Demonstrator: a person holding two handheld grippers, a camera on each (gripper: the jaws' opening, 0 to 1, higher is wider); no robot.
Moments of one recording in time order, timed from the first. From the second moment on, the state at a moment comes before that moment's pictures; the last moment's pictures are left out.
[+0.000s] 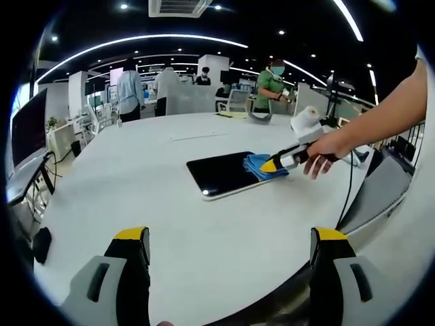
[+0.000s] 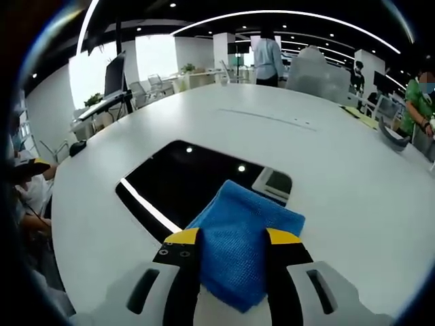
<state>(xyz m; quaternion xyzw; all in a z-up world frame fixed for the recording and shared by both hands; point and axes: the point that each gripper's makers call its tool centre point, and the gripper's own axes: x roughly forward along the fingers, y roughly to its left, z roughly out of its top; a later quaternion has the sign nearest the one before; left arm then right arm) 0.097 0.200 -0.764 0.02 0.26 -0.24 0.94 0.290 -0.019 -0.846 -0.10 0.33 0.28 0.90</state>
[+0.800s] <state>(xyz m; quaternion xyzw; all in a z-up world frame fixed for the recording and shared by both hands) 0.090 0.199 -0.765 0.02 0.26 -0.24 0.93 0.285 -0.017 -0.845 -0.12 0.34 0.29 0.89</state>
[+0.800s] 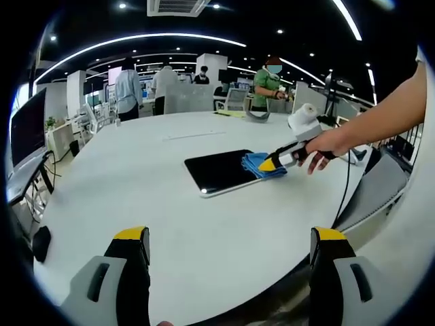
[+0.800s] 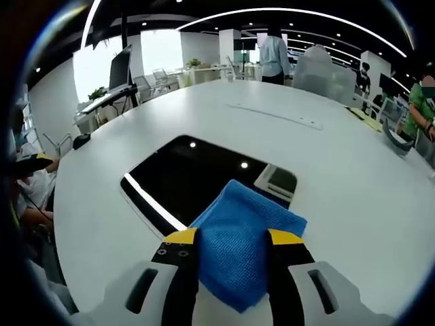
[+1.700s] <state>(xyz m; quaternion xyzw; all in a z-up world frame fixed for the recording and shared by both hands) 0.089 0.202 -0.766 0.02 0.26 -0.24 0.93 0.288 -0.024 -0.845 -0.09 0.35 0.29 0.89</state>
